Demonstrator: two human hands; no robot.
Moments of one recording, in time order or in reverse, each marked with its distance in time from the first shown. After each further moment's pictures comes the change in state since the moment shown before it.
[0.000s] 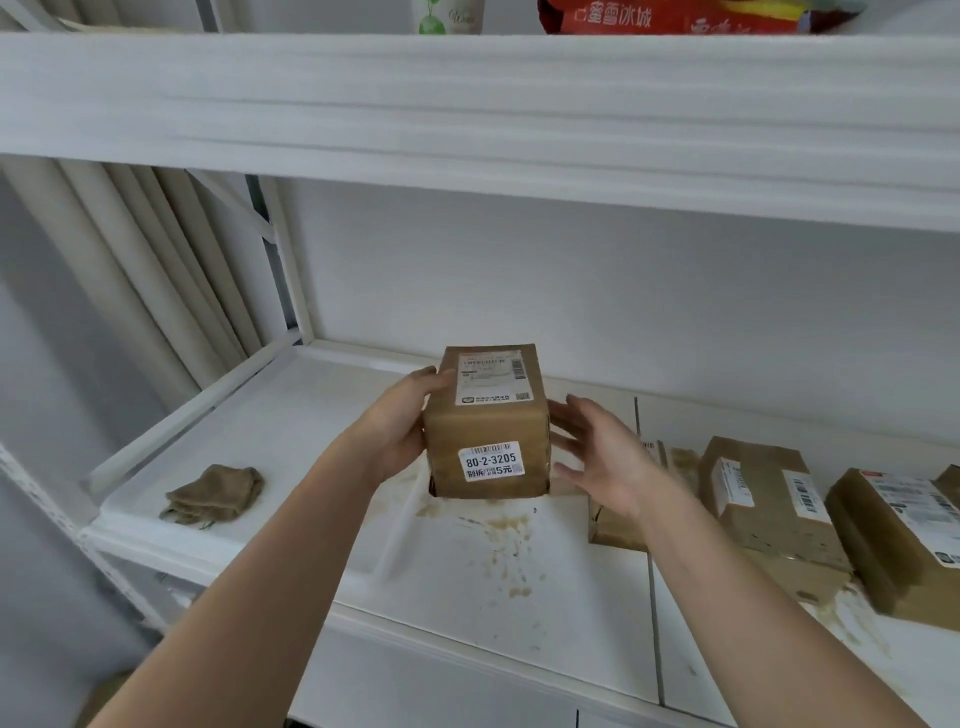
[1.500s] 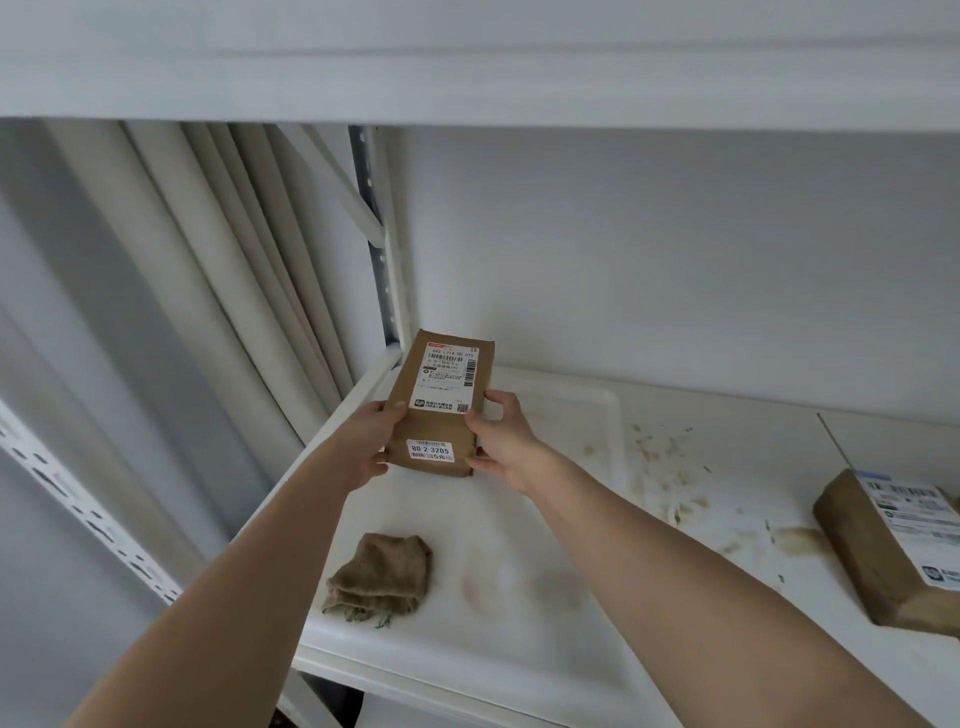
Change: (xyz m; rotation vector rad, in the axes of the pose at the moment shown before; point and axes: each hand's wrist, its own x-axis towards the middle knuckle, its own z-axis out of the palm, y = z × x) left_hand 0.104 0.038 -0.298 0.230 0.281 -0.162; right_hand 0.210 0.080 0.311 -0.201 0.106 0.004
